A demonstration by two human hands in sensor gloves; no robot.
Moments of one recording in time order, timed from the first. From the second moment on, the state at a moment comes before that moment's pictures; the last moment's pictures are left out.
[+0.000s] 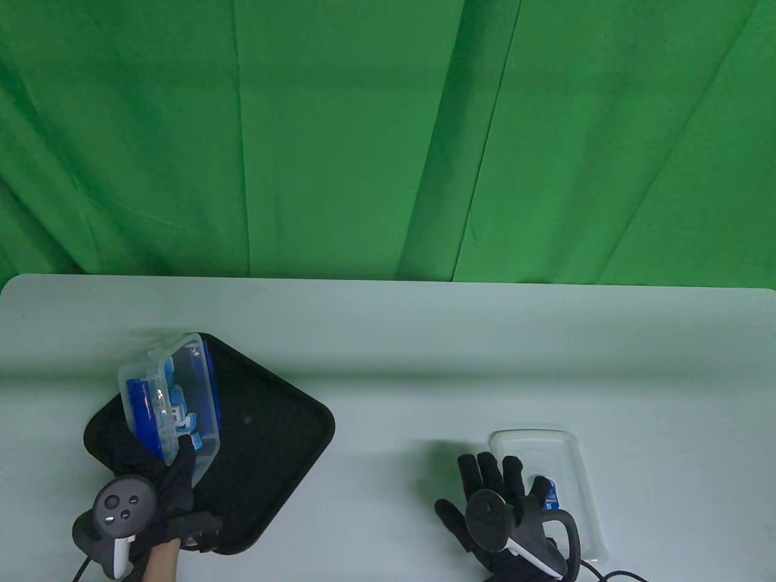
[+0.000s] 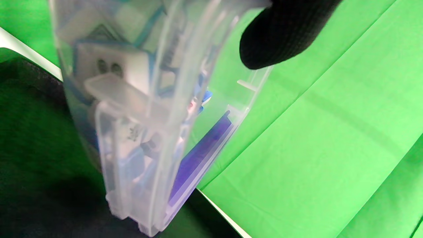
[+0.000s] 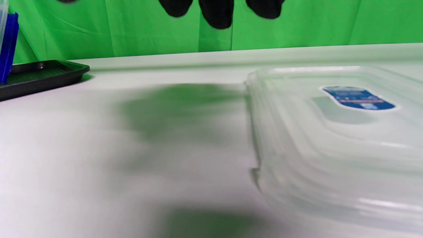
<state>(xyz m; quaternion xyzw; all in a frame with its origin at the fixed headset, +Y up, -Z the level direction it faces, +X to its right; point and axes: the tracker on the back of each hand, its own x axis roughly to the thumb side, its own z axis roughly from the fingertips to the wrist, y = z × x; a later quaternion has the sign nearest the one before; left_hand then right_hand) -0.336 -0.747 -0.253 0.23 0.14 0.32 0.91 0.145 -0.728 -0.239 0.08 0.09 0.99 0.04</state>
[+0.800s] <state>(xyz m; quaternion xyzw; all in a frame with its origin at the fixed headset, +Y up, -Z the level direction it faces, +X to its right) -0.335 -0.743 -0.252 0.23 0.15 0.29 0.92 0.145 -0.728 -0.239 0.08 0.09 0.99 0.05</state>
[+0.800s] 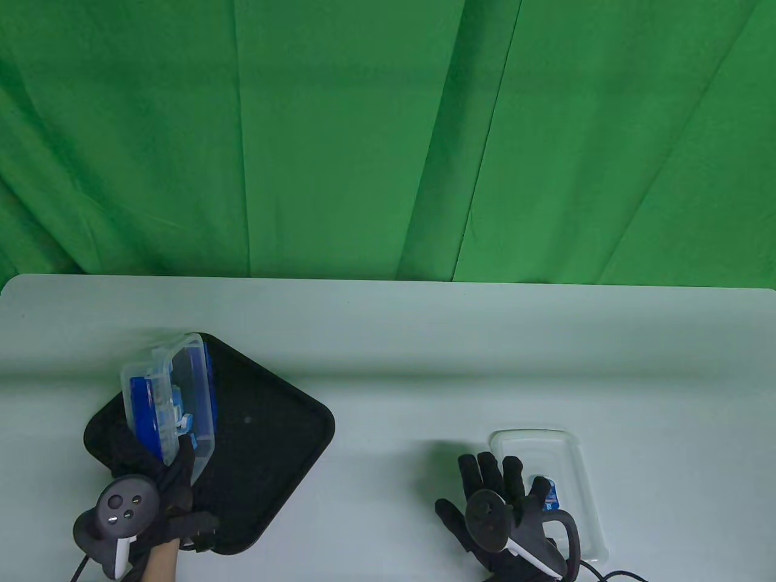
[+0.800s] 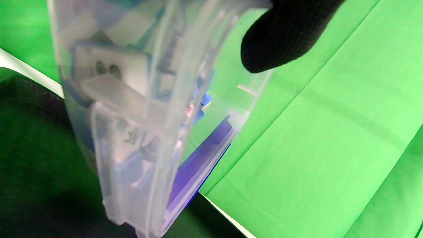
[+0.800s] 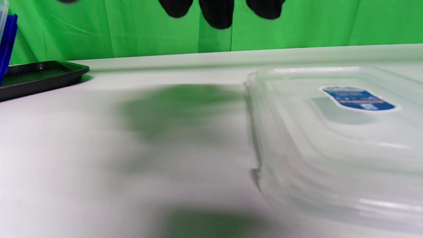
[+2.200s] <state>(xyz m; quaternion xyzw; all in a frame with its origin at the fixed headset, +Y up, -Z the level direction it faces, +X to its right) -0.331 -0.739 -0.251 0.25 0.13 0.22 0.93 0.145 -0.729 -0.239 0.08 0.09 0.99 0.04</state>
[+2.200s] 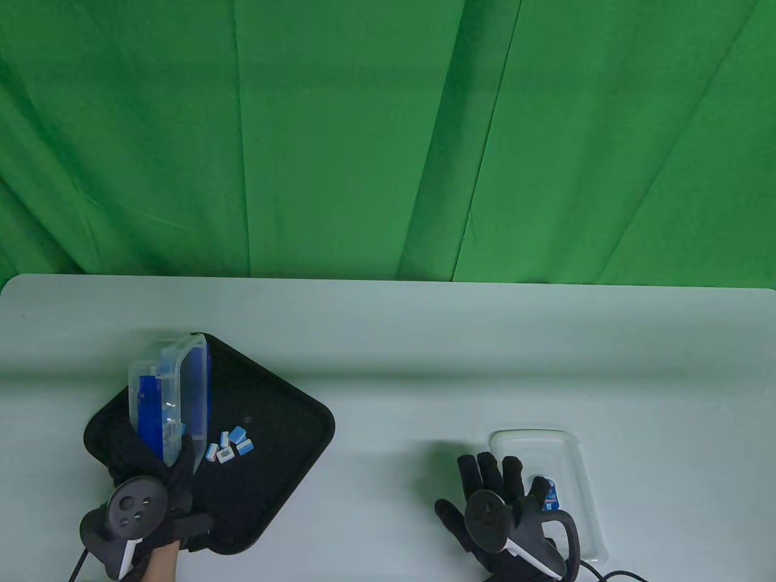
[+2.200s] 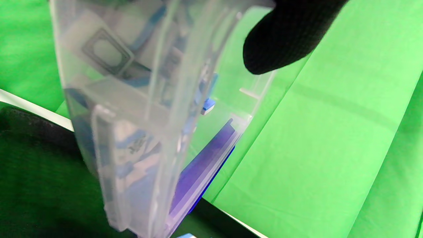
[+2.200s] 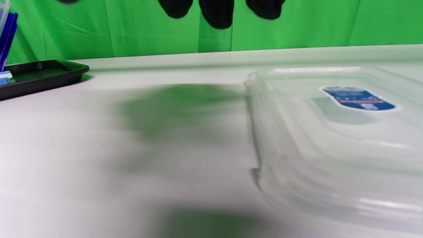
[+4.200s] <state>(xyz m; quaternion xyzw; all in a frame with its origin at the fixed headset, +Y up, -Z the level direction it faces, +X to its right) -0.282 -0.713 -0.246 0.29 0.09 -0.11 0.95 0.144 -0.729 -0.239 0.08 0.09 0.99 0.04</state>
